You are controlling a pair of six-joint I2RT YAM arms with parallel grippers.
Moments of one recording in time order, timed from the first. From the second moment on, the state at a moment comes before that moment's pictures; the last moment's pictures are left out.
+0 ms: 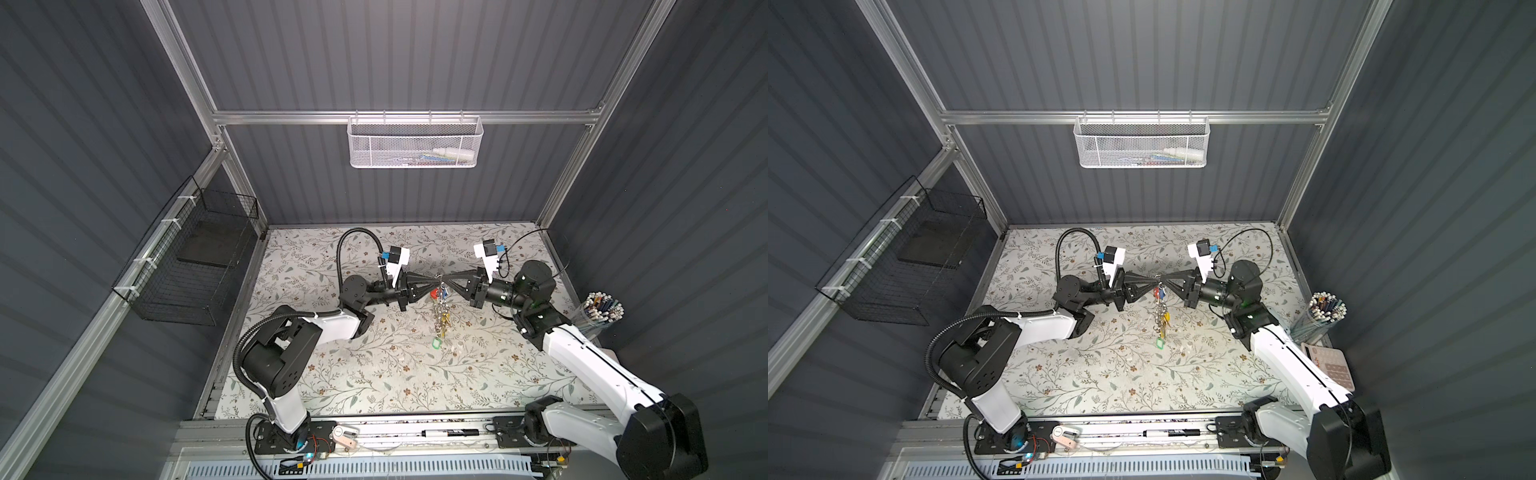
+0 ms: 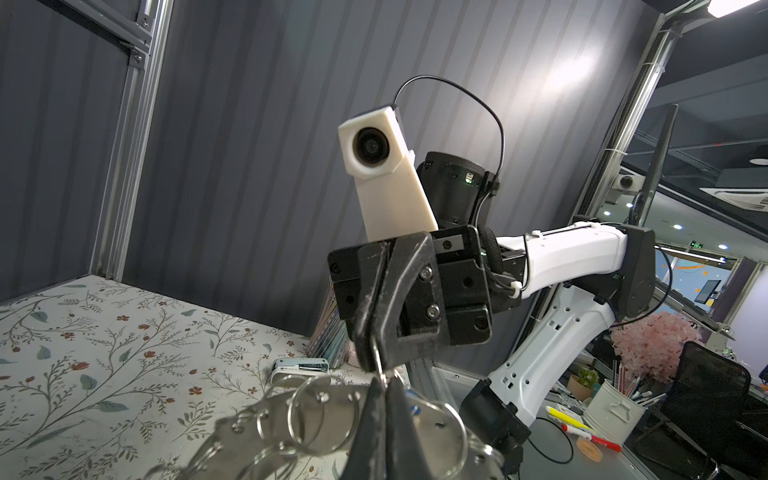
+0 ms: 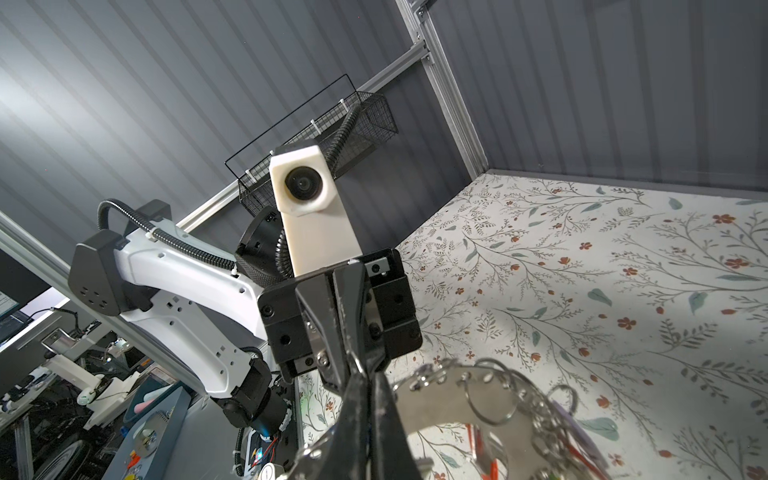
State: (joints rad) left arm -0.66 1.74 0.85 1.38 0.90 -0.72; right arm 0.32 1.12 0.72 0.38 -0.92 0.51
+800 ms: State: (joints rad) left arm -0.58 1.52 0.97 0.59 0.94 -0.36; right arm 0.33 1.11 0.72 0.24 -0.89 0.34
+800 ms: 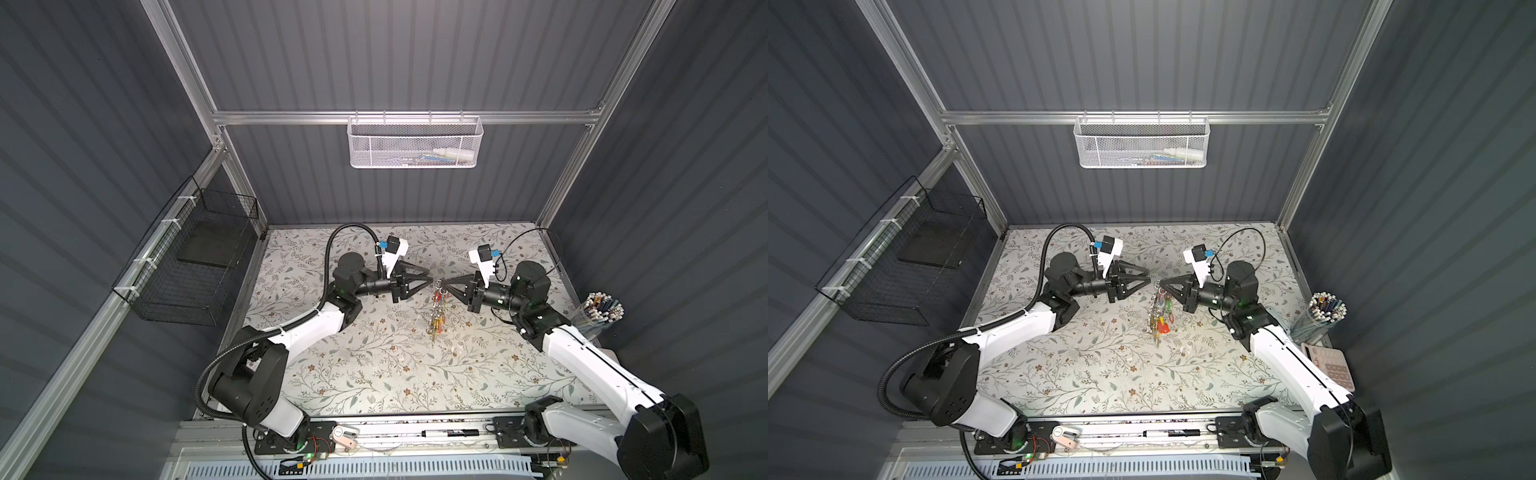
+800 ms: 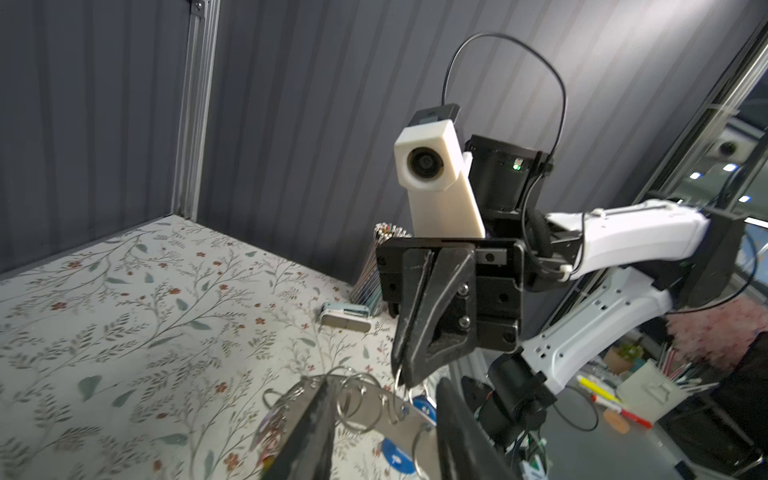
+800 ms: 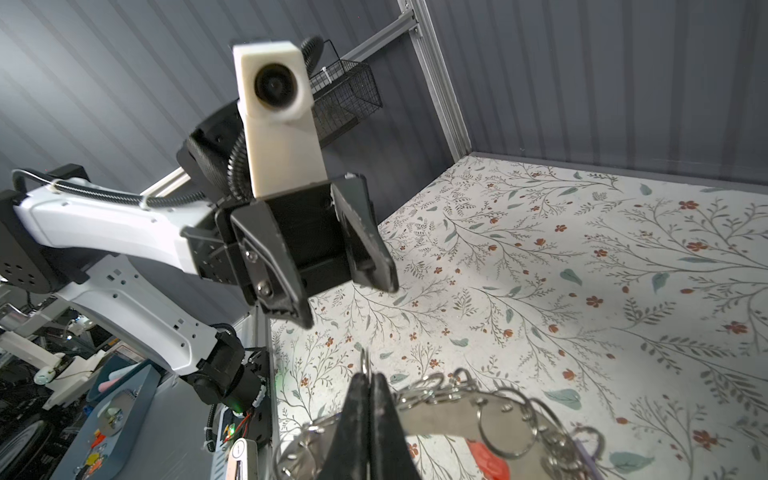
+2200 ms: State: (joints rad) left arm -0.63 1.74 1.72 -0.83 0.98 0.46; right arm 0.33 1.09 0.72 0.26 -0.94 0.31
